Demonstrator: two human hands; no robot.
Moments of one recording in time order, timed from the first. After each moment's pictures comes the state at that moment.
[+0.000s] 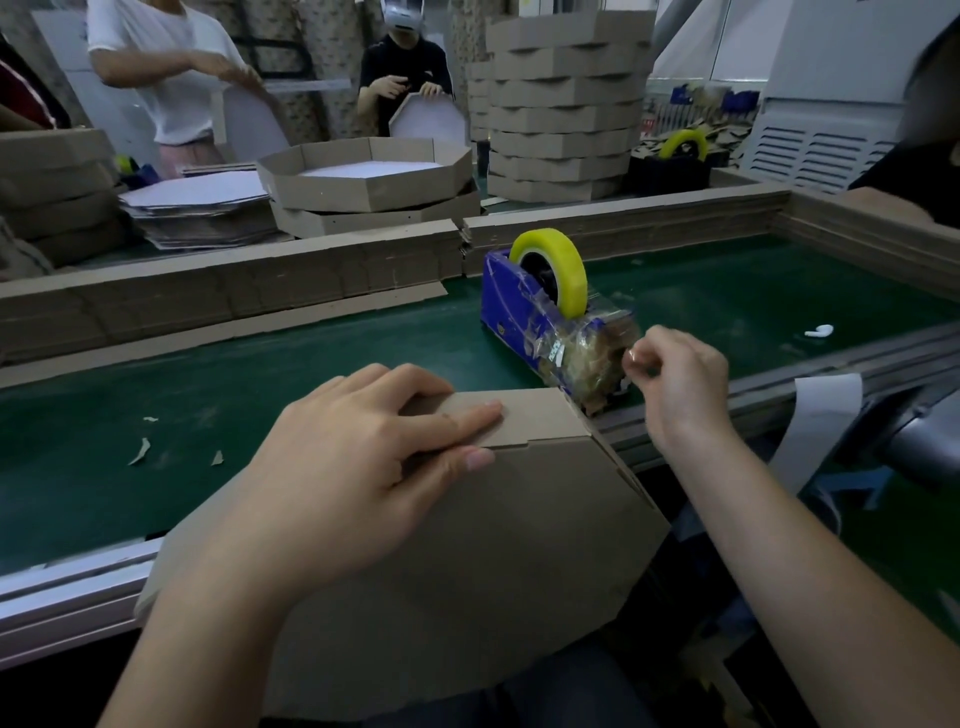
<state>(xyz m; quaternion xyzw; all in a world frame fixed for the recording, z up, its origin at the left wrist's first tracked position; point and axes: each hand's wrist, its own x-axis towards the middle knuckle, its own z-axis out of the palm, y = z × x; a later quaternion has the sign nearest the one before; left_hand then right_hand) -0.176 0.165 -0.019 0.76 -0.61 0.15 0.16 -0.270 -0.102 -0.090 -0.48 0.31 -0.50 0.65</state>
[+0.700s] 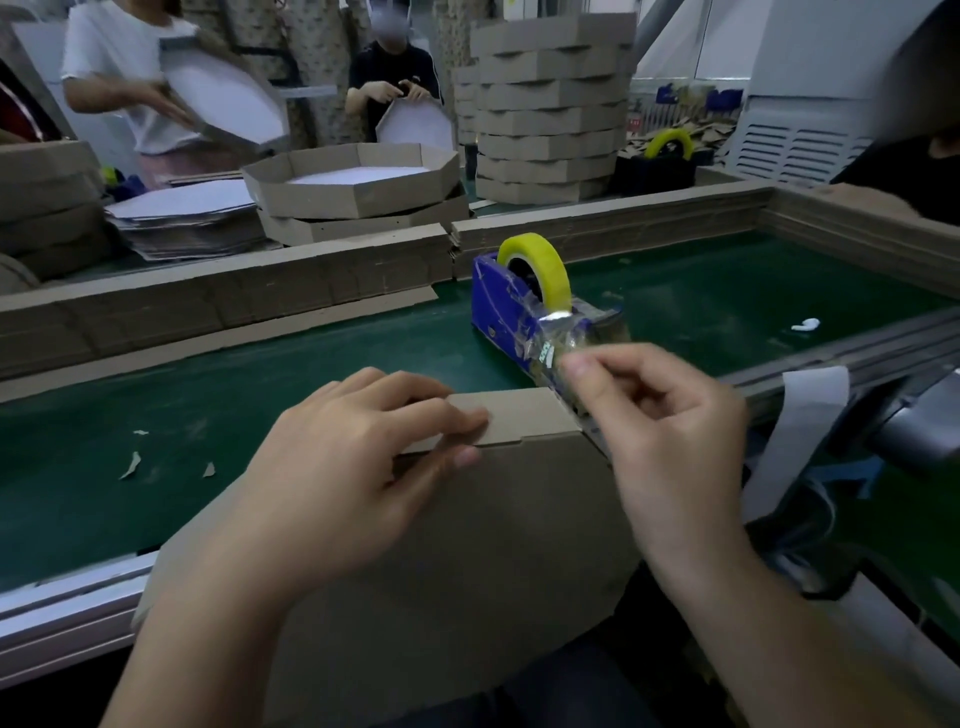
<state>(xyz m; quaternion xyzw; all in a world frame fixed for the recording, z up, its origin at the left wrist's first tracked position) -0.176 0.163 -0.017 0.75 -0.62 0.12 0.20 -0.311 0.020 -0.047 -0.69 0.18 -0.56 0.44</state>
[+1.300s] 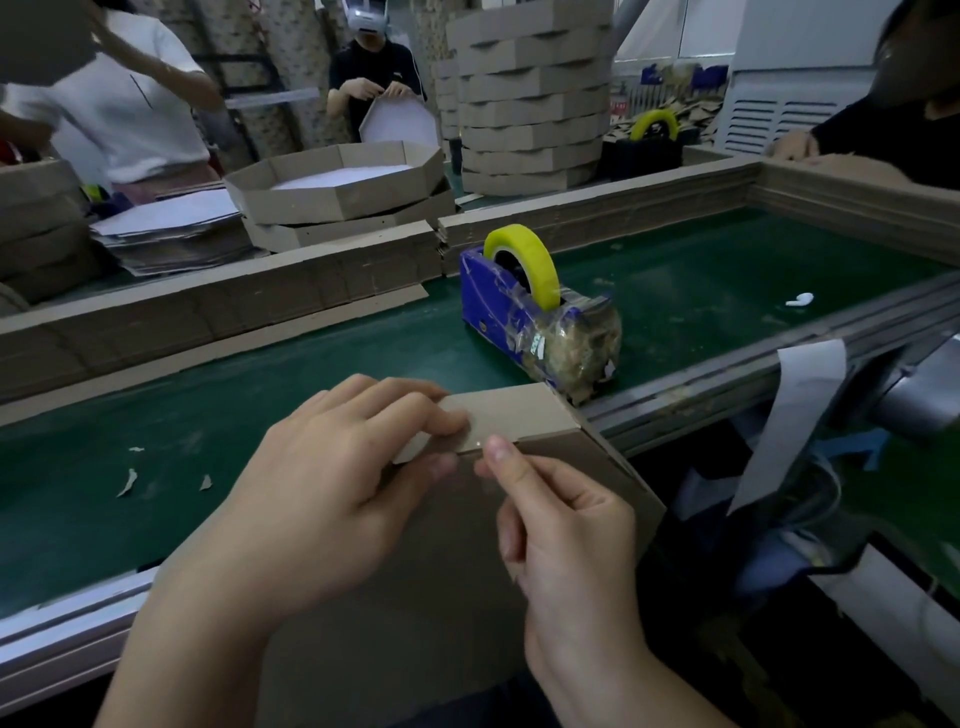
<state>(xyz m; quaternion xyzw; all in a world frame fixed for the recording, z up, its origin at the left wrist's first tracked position) -0.178 0.165 -0.014 0.74 -0.63 0.09 0.21 -0.292 0.086 -0.072 -0.42 0.28 -0.43 0.74</state>
